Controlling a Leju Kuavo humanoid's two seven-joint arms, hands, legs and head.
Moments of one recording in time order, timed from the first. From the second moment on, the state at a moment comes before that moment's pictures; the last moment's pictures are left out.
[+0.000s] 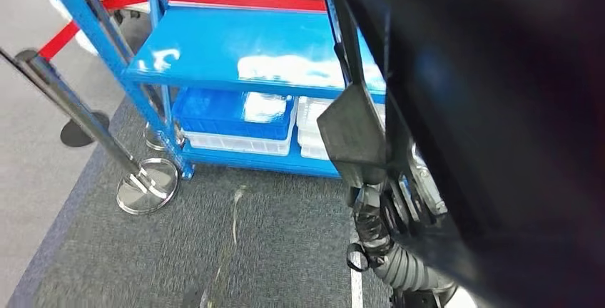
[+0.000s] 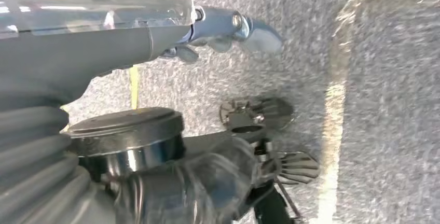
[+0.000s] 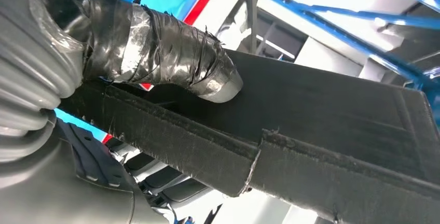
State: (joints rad) left arm -0.14 0.04 -0.99 -0.21 1.01 0.55 -0.23; right arm -0.15 -0.19 0.70 -1.99 0.78 -0.69 -0.02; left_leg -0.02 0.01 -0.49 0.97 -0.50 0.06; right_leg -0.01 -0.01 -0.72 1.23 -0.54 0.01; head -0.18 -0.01
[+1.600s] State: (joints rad) left arm -0.13 0.04 -0.99 -0.21 0.98 0.56 -0.20; right arm -0.12 -0.17 0.69 -2.00 0.72 -0.70 -0.03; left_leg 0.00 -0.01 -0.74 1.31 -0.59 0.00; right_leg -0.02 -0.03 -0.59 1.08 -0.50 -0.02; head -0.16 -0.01
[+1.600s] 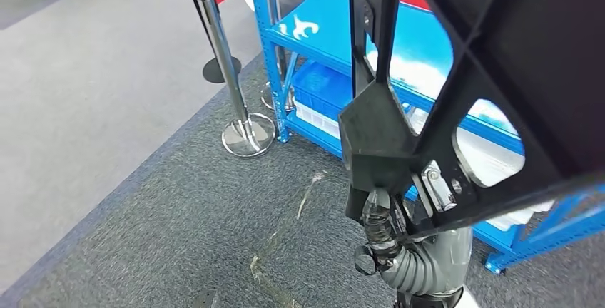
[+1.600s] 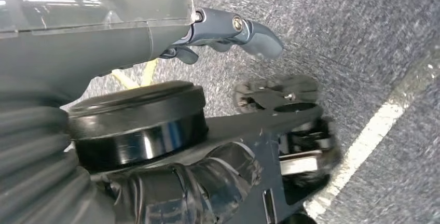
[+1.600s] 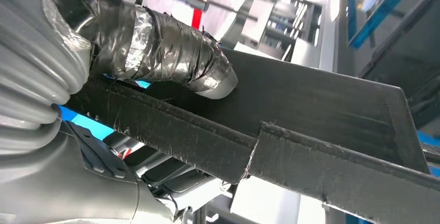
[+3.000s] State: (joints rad) left arm -0.12 0.04 -1.00 -0.21 0.94 0.57 -0.16; right arm -0.18 -0.14 0.67 -2.09 0.97 -0.64 0.17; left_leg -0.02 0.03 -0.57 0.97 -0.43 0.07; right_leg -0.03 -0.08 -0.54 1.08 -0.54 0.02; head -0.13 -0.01
